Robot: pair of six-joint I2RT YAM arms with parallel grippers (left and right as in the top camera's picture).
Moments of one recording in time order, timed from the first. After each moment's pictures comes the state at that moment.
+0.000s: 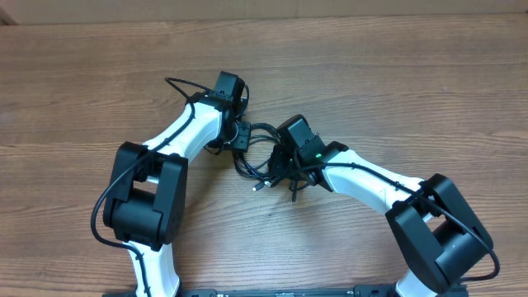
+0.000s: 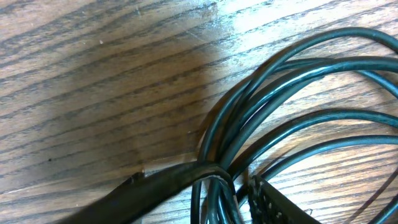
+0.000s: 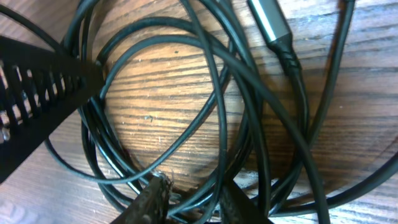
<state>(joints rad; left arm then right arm) -0.33 2.02 1.35 -0.71 0.06 -0.16 0.64 1.81 1.01 -0.28 -0.15 0.84</state>
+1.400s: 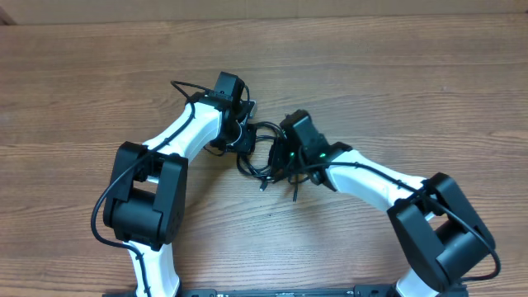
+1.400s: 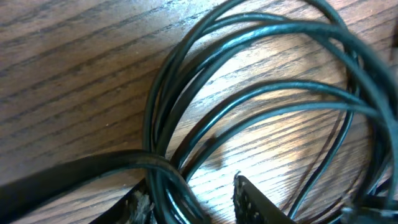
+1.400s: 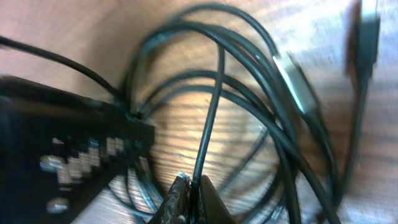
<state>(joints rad) -0.33 2.03 1.35 -0.73 0.24 -0.10 0.59 1.80 0.98 -0.12 -0.19 0.82</state>
